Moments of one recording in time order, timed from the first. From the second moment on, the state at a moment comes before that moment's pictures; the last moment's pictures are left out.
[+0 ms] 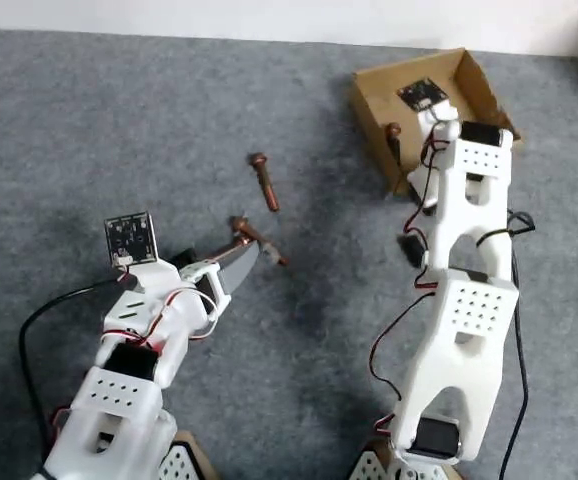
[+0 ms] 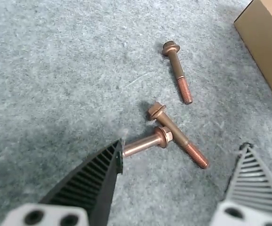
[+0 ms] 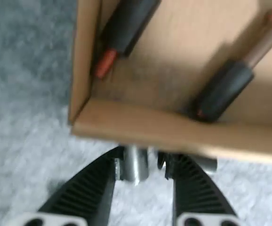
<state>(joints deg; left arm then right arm) 6.2 -62.3 88.6 15.4 26.9 6.4 48.8 -42.9 74.2 41.4</state>
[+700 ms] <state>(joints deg) 6.2 -62.3 88.6 15.4 26.9 6.2 52.0 -42.0 77.3 40.4</state>
